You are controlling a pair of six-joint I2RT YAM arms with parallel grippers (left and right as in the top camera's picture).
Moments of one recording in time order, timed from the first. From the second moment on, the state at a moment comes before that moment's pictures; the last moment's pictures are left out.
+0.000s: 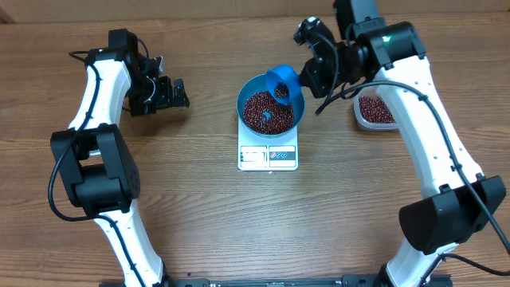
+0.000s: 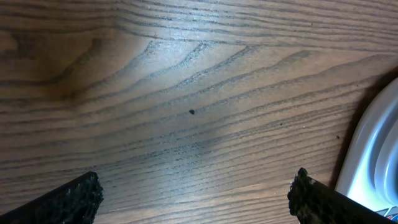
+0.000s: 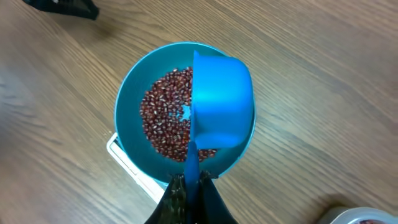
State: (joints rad) left arm 0.12 2.20 1.81 -1.07 0.31 0.01; right arm 0.31 1.89 1.98 -1.20 -0.33 -0.31
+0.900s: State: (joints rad) left arm 0.12 2.20 1.81 -1.07 0.31 0.01; right arm 0.40 1.89 1.98 -1.15 -0.16 -0.32
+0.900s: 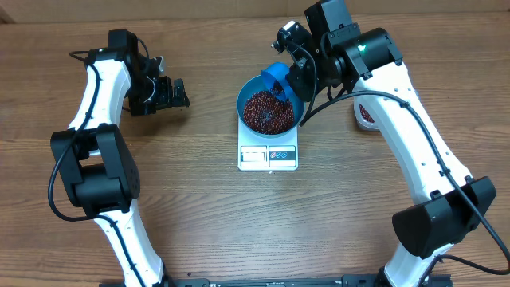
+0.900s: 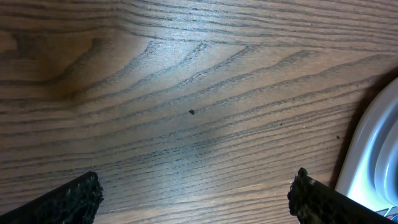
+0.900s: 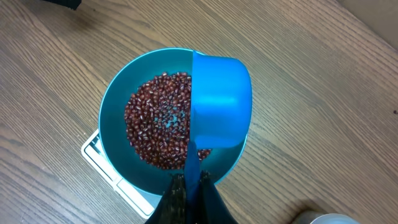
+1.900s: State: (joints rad) left arm 0.12 2.20 1.81 -1.07 0.31 0.01; right arm 0.41 1.85 1.98 -1.17 -0.20 -0.30
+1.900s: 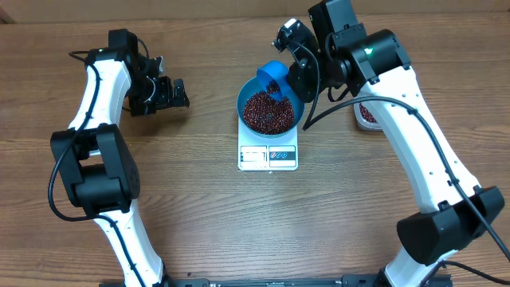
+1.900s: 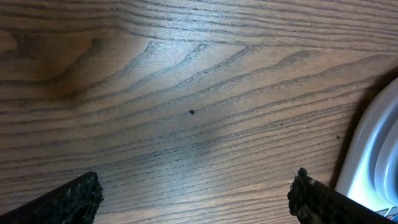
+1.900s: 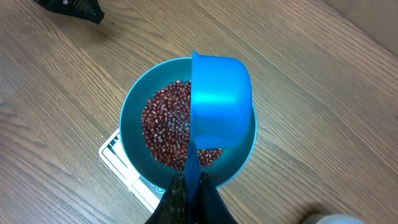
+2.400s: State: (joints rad) left arm 0.12 2.20 1.81 -1.07 0.31 0.01; right arm 0.41 1.84 1.98 -1.17 -0.19 -0.30
